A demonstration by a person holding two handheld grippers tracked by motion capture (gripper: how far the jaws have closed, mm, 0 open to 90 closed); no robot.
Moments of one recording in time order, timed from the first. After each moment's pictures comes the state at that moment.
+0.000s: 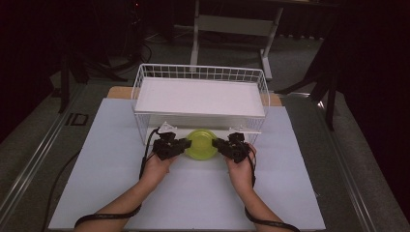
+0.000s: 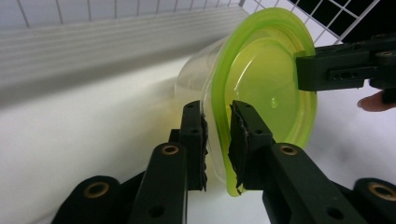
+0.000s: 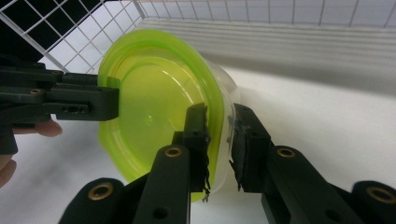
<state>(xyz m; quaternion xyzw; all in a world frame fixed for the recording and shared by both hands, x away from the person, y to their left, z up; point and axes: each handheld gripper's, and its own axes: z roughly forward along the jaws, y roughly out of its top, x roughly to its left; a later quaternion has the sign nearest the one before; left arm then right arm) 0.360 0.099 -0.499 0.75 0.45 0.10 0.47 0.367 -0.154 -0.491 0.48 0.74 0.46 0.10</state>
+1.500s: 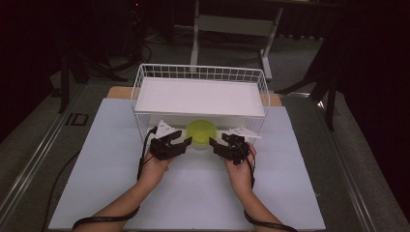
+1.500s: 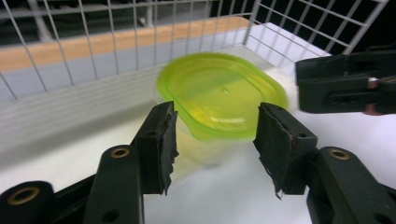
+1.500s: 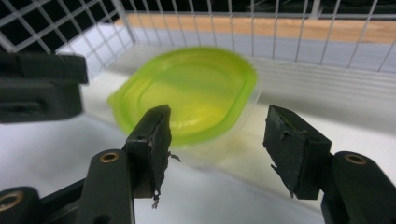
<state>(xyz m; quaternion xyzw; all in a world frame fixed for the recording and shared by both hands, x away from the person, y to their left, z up) 0.339 0.104 -0.483 0.74 0.42 0.17 0.50 0.356 -0.149 -0.488 0.46 0.73 0.48 0.17</state>
